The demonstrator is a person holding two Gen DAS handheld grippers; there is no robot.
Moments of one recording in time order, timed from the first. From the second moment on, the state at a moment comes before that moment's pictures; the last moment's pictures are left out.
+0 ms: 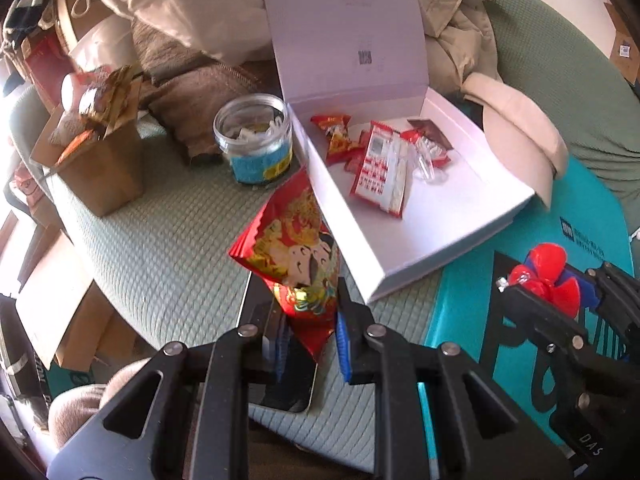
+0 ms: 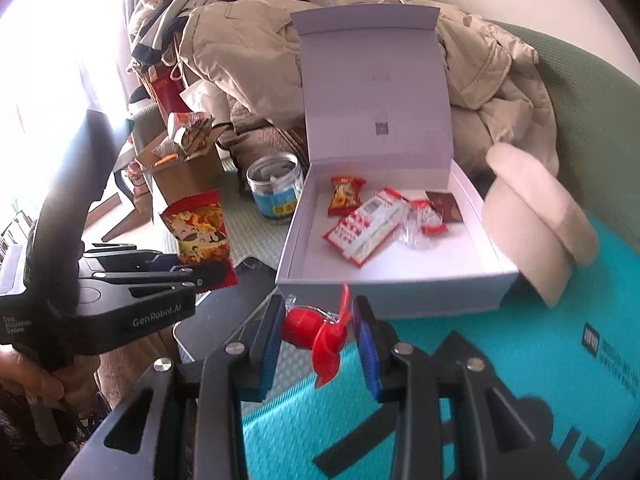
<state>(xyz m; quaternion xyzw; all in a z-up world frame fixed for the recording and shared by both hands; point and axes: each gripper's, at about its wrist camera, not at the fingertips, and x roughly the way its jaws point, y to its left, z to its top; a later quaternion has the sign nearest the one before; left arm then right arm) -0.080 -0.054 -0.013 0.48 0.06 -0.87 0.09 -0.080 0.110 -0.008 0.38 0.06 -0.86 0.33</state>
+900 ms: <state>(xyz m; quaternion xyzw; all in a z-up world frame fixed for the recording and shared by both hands) -0.183 -0.047 -0.008 0.48 0.03 -0.88 0.05 -0.187 0.092 0.004 0.38 0.08 -0.85 0.35</state>
